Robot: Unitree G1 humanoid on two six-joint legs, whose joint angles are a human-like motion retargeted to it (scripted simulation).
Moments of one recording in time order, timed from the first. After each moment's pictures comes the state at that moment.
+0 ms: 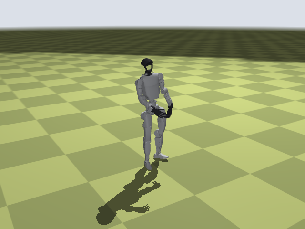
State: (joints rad) left arm -0.07 0.08 0.27 1.24 0.20 0.22 -0.68; right arm -0.25 -0.18 0.13 0.64 -0.09 0.04 0.39; waist -0.16 0.10 -0.17; left_leg -0.03 0.05 0.35 0.01 -0.24 -0.09; right_leg -0.10 -0.11 -0.46 0.04 0.01 0.05
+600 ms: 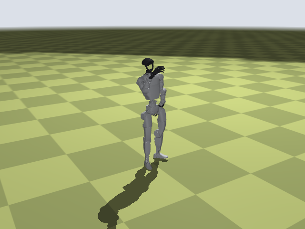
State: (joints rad) left arm 0.08 0.09 0.43 1.70 0.23 0.42 -0.58; right arm -0.98 -0.43 -0.02 -0.21 -0.23 0.45 0.36; waist -0.12 0.04 -0.24; left_leg -0.02 0.05 0.35 0.01 -0.25 -0.09; right_leg -0.10 -0.11 -0.45 0.05 0.00 0.05
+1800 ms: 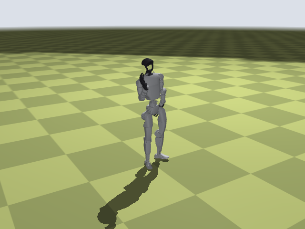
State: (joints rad) left arm 0.08 0.05 0.47 1.70 0.14 0.39 -0.60; right arm -0.37 -0.34 -0.23 -0.38 -0.43 -0.10 -0.80; waist -0.18 0.09 -0.25; left_leg -0.08 0.06 0.30 0.03 -0.24 -0.09; right_leg -0.09 -0.10 -0.52 0.02 0.00 0.05
